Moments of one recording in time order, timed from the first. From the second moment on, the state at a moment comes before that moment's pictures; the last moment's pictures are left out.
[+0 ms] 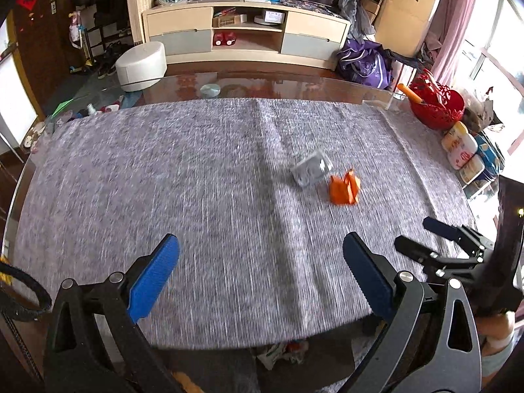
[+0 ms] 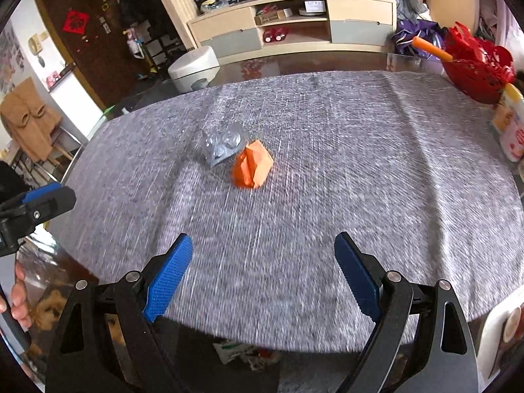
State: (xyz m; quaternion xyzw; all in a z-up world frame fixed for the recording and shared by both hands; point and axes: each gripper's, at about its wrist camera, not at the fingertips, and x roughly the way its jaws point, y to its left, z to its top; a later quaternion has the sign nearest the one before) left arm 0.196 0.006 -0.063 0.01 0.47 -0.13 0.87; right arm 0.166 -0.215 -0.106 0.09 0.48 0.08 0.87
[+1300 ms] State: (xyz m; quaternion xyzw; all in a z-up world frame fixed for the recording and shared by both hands) left arm 0.324 -0.084 -0.149 0.02 0.52 -0.21 0.83; right arm 0.214 -0.227 -0.145 0.08 0.47 0.06 0.88
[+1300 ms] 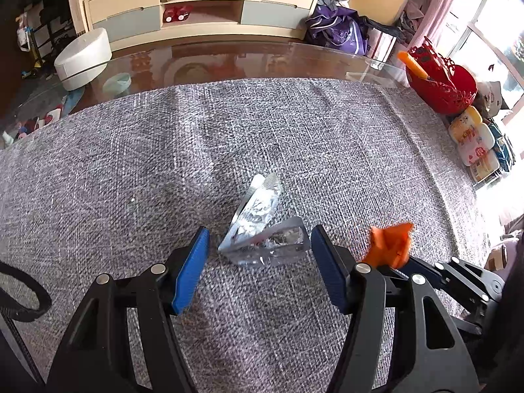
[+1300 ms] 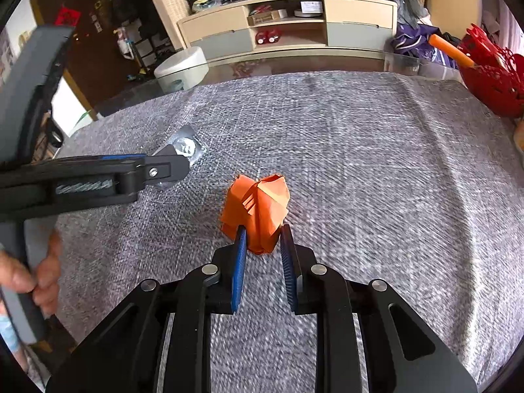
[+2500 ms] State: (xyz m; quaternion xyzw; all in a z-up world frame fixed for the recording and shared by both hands) left arm 0.203 -0.036 -0.088 0.04 0.48 -0.16 0.86; right arm 0.127 -0.237 -0.087 0.10 0.43 0.06 0.89
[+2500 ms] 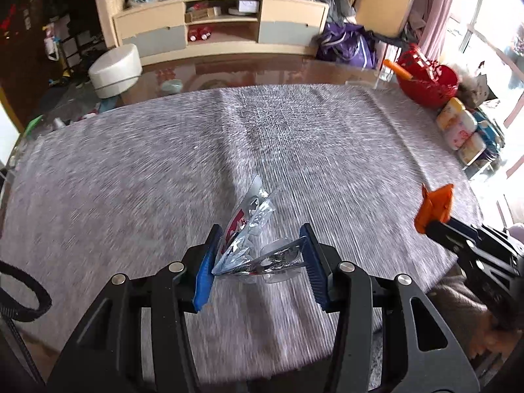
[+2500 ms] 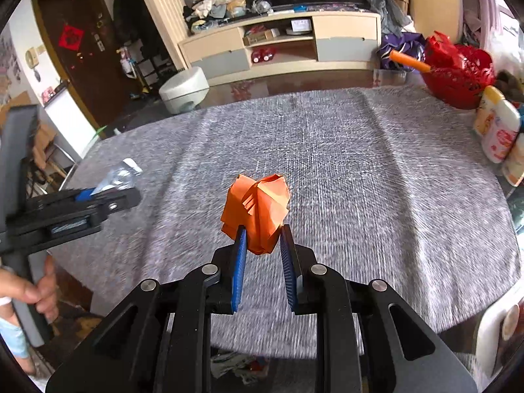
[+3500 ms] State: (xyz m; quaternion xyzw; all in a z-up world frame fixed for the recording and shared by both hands) left arm -0.020 0.010 -0.147 0.02 0.51 -0.17 0.85; right arm -0.018 -0.173 -0.135 0.04 0.48 0.10 0.87
